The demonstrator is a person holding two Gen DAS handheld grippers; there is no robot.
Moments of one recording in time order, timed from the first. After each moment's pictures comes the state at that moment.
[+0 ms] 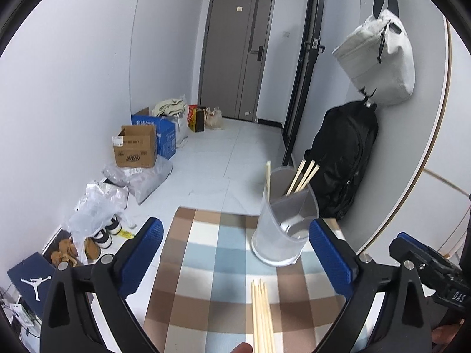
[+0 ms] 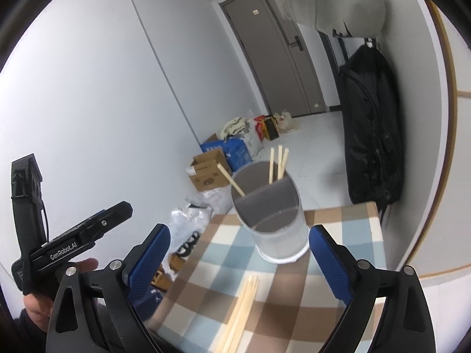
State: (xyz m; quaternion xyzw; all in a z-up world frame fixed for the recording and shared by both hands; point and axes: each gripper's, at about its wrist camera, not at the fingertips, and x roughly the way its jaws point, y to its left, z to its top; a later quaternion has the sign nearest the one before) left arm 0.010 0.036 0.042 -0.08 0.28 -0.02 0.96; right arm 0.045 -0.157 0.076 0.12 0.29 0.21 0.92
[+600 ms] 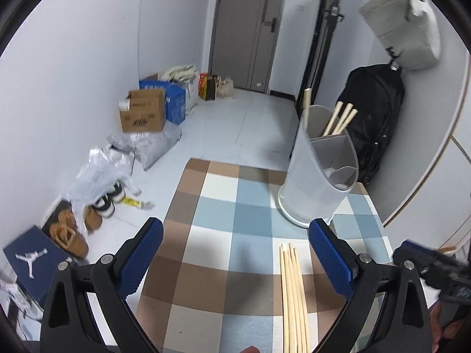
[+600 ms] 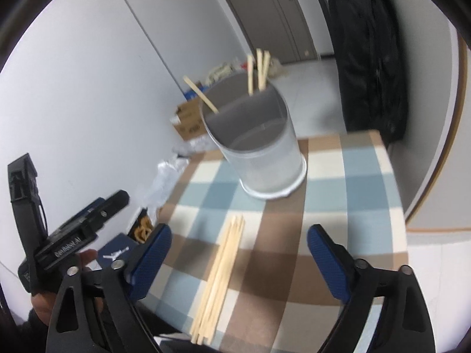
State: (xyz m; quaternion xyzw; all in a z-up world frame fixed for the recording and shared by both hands) left arm 0.024 0.055 -0.034 -0.09 0.35 0.00 0.93; right arm 0.063 -0.146 -0.010 0.11 0.42 0.20 0.88
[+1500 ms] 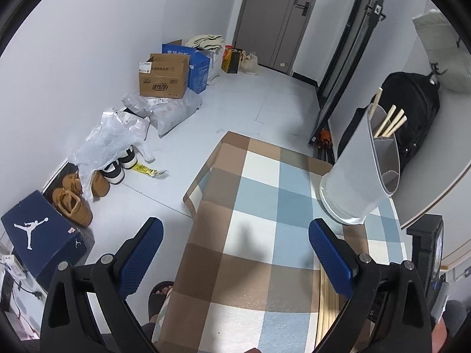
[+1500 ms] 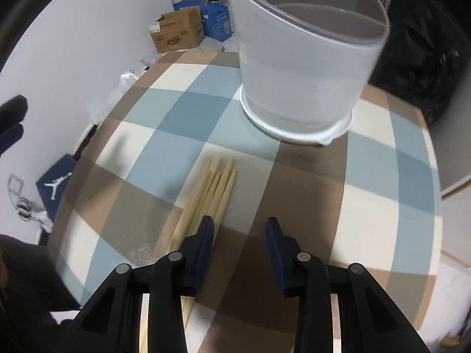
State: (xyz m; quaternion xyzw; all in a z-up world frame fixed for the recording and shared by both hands) left arm 0.042 0.112 -0.056 -0.14 0.41 0.03 0.90; right arm 0.110 -0.059 -0.106 -0.09 0.55 0.15 0.82
